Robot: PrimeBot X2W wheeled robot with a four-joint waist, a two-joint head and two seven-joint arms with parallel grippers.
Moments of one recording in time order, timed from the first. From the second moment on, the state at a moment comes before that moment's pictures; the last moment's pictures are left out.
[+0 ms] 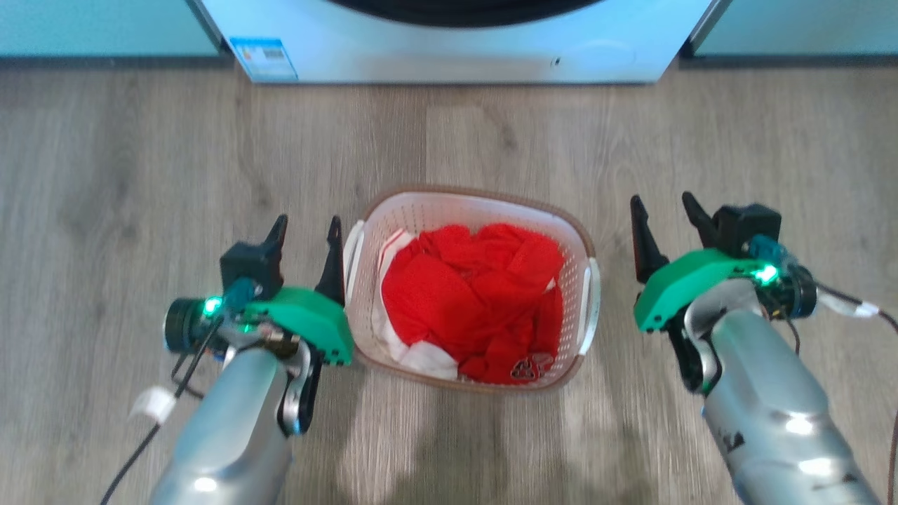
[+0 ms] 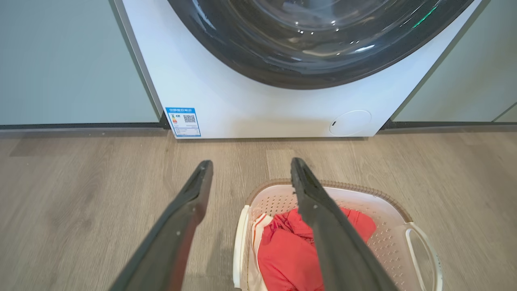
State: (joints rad) left arm -0.43 0.08 -0.43 0.58 -0.38 0.11 -0.25; right arm -0.54 -0.07 0.20 0.73 0.32 0.12 -0.25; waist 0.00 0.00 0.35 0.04
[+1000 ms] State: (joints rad) left arm 0.10 0.06 -0.15 0.18 -0.17 0.06 -0.25; right arm -0.06 -0.06 0.16 0.33 0.25 0.12 -0.25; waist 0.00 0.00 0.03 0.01
